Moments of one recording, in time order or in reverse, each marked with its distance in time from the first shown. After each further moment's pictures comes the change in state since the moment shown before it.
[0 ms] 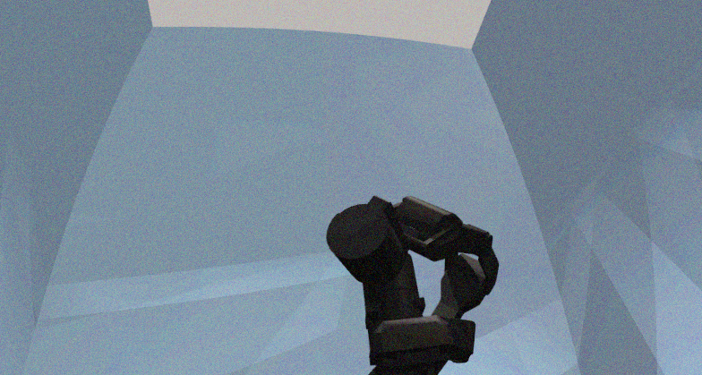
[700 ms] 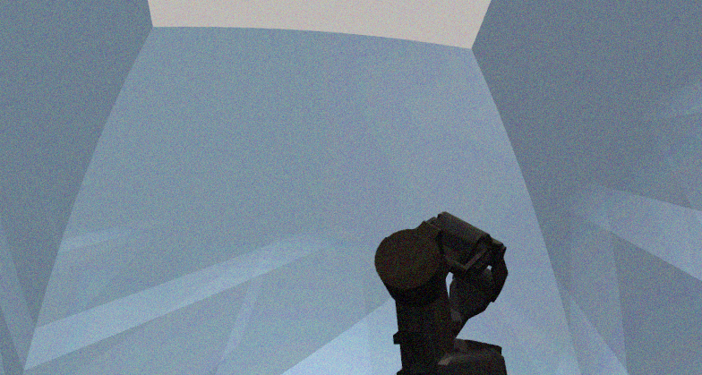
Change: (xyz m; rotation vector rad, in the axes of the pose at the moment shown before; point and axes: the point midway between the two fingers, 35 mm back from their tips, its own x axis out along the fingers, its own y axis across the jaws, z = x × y) arm 0.021 0.021 0.029 -0.198 0.016 0.092
